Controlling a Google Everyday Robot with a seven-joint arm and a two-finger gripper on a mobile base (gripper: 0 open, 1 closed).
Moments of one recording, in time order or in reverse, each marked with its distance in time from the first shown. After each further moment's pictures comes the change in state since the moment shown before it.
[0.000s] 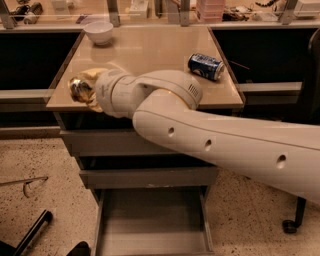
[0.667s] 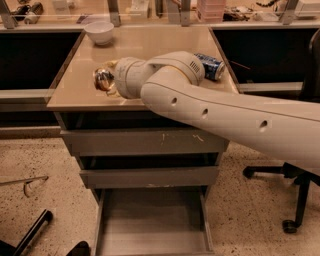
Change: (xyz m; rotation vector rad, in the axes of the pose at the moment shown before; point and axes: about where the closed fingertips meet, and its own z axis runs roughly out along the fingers) arm 0.090 0.001 0.025 -0.075 0.136 0.141
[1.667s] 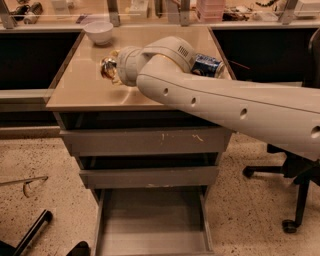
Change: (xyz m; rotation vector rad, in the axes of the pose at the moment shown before) arm 0.036 -0.023 0.028 0.006 0.102 0.026
